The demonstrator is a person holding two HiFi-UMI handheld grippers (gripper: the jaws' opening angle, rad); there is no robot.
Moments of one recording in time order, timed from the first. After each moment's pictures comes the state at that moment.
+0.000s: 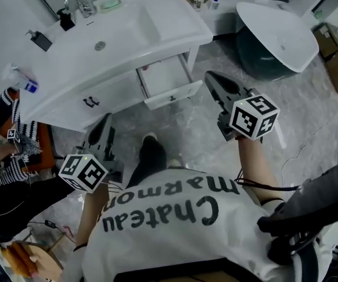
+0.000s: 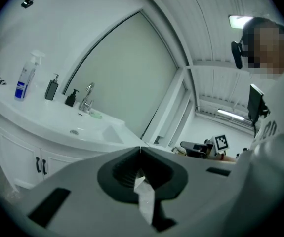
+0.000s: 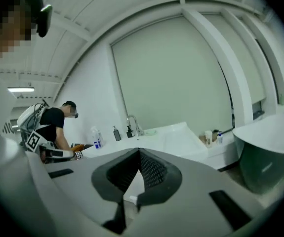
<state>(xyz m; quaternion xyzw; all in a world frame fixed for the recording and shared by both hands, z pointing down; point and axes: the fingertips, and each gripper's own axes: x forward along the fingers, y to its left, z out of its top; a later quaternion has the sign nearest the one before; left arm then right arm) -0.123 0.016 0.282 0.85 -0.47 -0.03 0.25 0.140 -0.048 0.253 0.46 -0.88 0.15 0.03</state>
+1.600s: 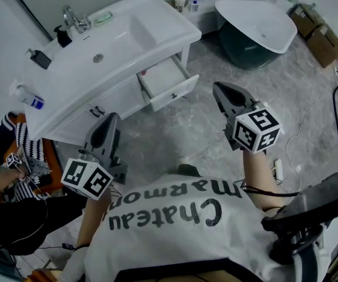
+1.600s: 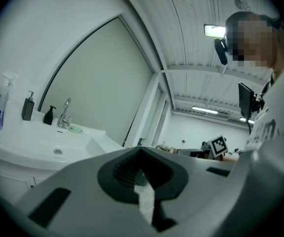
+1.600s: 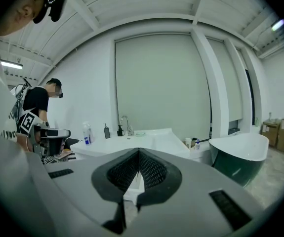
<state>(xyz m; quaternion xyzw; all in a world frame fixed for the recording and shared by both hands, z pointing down) -0.156 0.053 0.212 0.91 -0.37 -0.03 0.16 0.107 0.051 0.221 0.56 -0.82 0.10 0.07</state>
